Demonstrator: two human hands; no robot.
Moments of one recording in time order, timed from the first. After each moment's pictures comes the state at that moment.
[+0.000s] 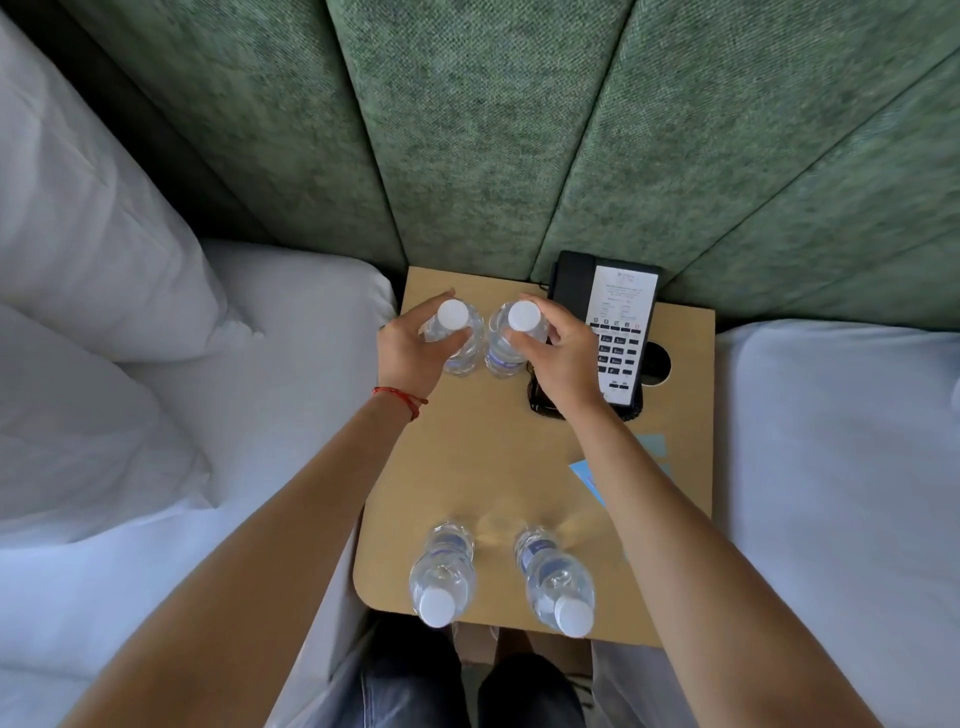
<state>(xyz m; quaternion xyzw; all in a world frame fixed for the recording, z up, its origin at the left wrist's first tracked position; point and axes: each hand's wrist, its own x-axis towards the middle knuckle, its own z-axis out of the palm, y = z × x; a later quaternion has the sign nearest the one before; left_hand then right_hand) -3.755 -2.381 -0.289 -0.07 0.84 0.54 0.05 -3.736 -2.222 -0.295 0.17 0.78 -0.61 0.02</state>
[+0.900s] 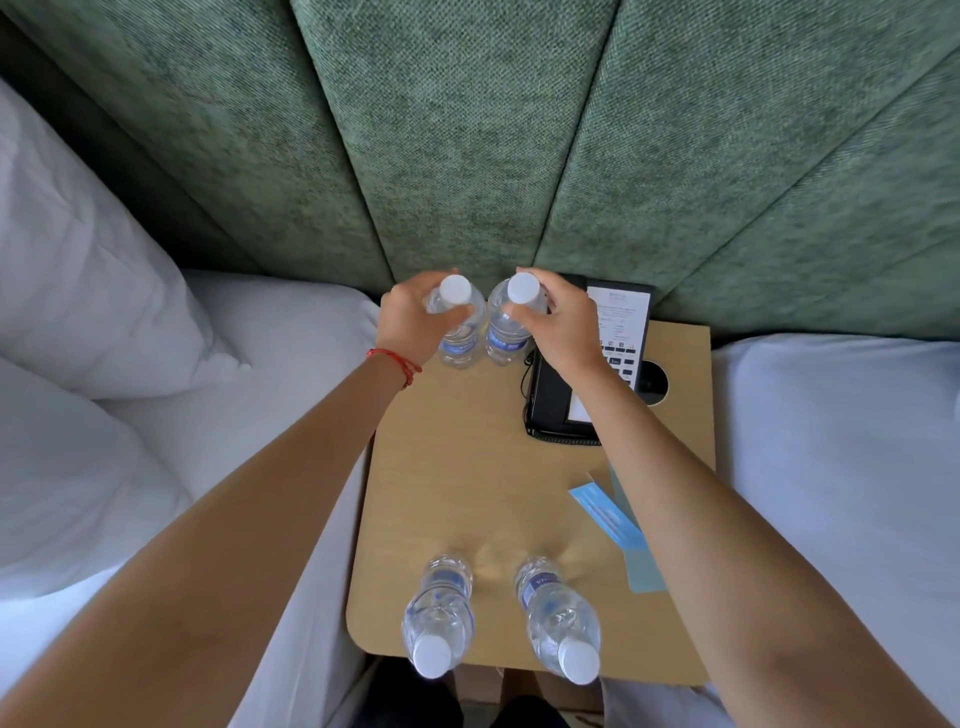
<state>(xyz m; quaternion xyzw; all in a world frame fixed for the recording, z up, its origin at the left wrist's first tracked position) -3.815 -2.371 -0.289 -0.01 0.87 0.49 0.07 -3.788 -2.205 -0.284 0.13 0.84 -0.53 0.01</state>
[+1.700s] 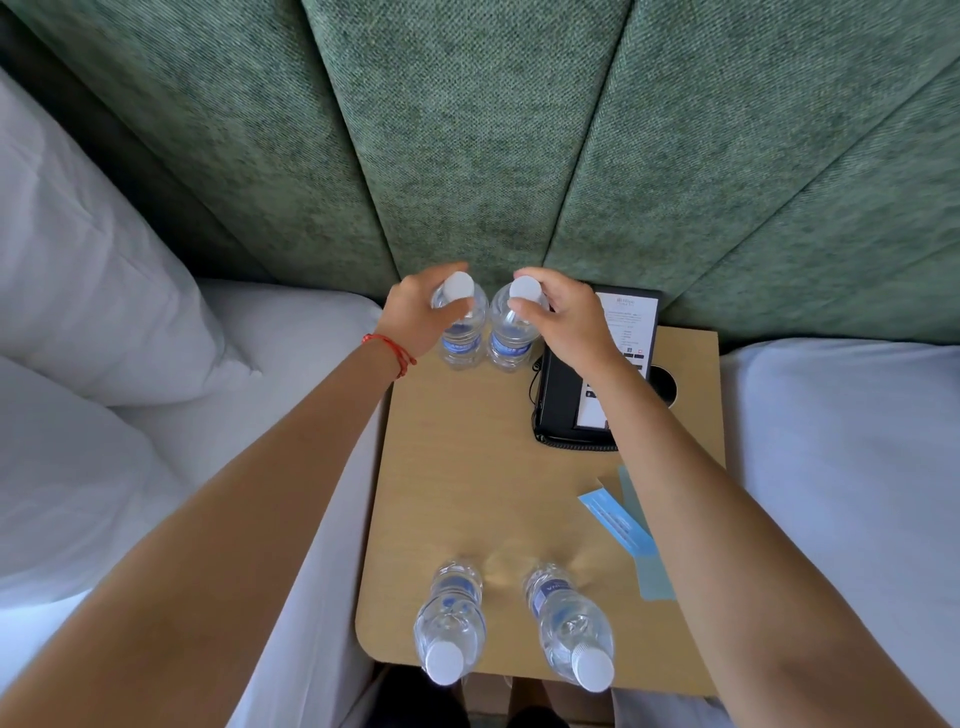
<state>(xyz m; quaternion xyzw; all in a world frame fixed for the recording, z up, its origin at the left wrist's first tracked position) -3.830 -2.383 -0.279 0.06 0.89 0.43 0.12 -3.796 -2.203 -0.278 0.08 0.84 -0.54 0.06</state>
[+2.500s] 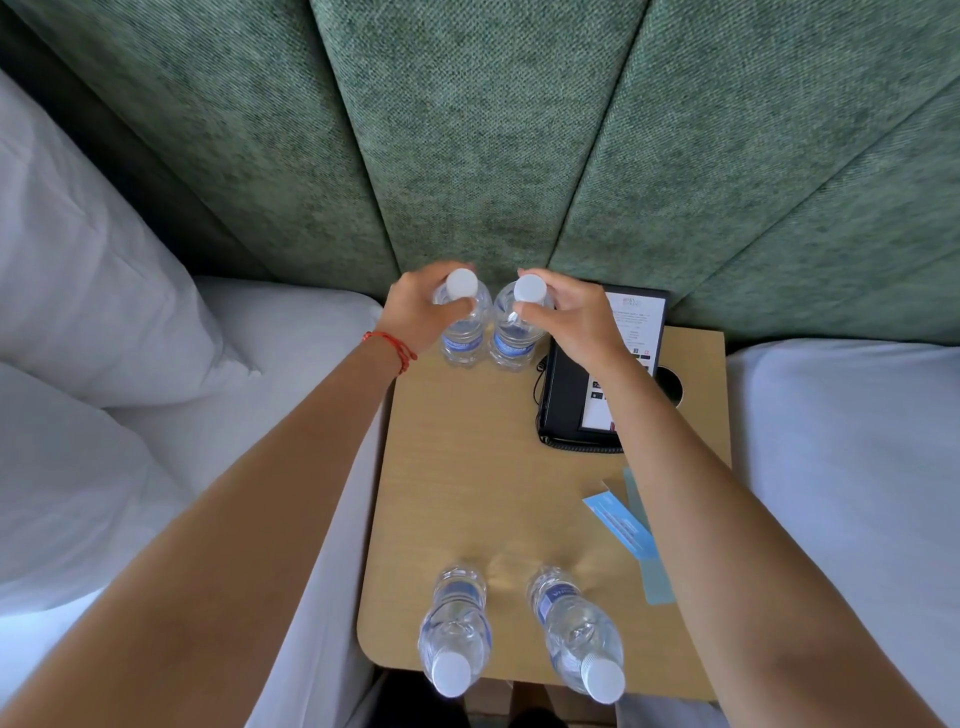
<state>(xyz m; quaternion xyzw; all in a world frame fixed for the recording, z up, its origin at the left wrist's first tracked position) -3.838 -2.387 -0.287 0.05 0.87 0.48 0.13 -3.801 -2.199 -0.288 0.09 0.80 -0.59 0.08</state>
